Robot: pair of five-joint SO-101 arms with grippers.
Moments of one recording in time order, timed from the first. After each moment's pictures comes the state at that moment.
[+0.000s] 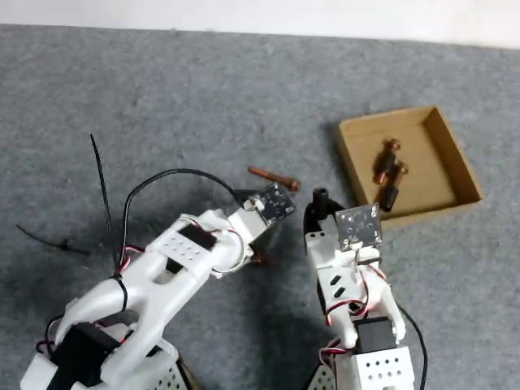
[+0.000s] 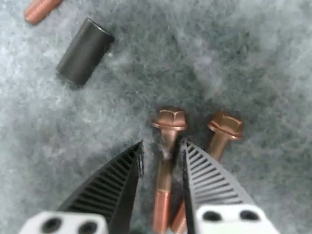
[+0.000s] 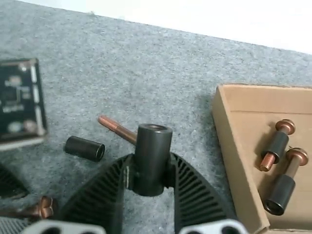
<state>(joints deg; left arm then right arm) 23.7 -18.2 58.6 34.4 -21.5 -13.0 -100.7 95.5 32.3 7.2</state>
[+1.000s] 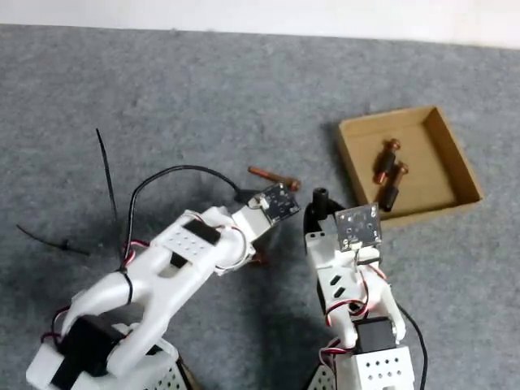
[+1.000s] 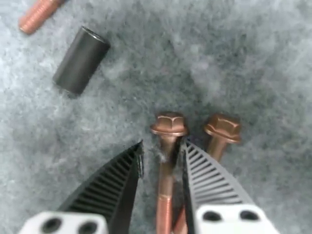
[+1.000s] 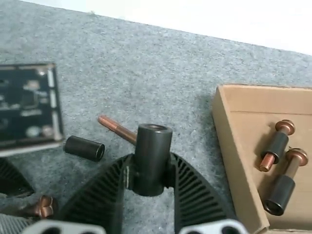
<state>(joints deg) 24.0 -14.7 55.3 35.9 -23.7 -13.0 -100.7 95.5 32.3 7.3</state>
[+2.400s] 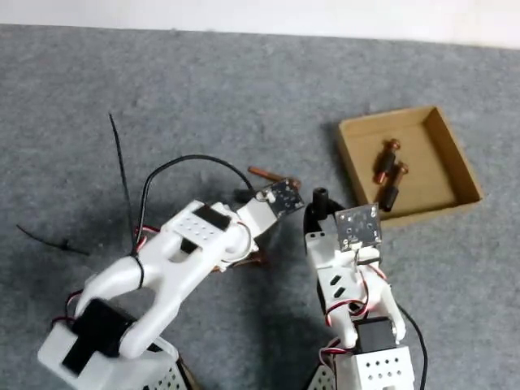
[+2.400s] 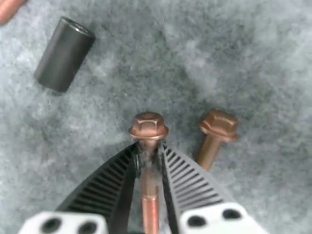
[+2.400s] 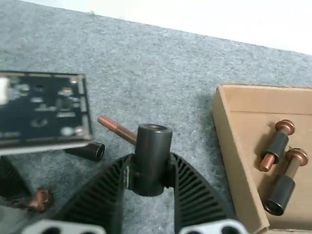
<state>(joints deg) 24.0 -9.9 49.6 43.4 -23.6 -13.0 -100.7 95.5 32.3 7.3</state>
